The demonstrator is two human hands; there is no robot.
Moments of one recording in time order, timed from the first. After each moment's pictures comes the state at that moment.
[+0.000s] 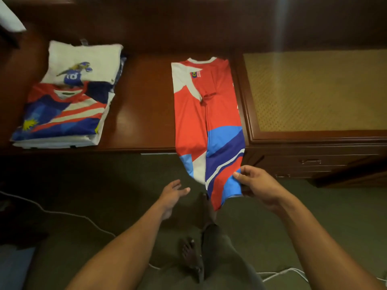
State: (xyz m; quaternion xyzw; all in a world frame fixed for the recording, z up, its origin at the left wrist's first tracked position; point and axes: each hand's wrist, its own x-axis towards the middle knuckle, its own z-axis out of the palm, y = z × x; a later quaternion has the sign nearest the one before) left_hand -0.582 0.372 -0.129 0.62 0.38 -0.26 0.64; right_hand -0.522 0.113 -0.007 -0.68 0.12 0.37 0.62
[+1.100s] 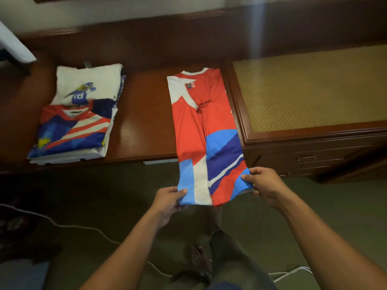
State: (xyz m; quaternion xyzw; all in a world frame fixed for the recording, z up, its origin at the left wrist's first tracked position) left_hand -0.600 0.366 -0.034 0.62 0.40 -0.23 0.64; right_hand -0.528 0.091 -0.013 -0.72 0.24 0.28 0.59
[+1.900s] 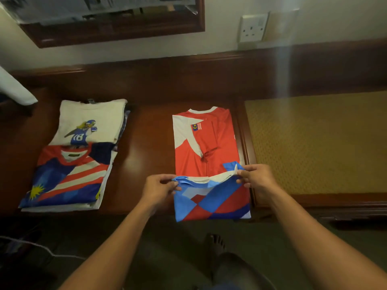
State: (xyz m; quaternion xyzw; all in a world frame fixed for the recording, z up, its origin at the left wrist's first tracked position) left_hand -0.375 0.423 0.002 0.73 0.30 -0.08 0.60; right_hand -0.284 0.130 -0.002 -0.73 0.21 0.25 0.60
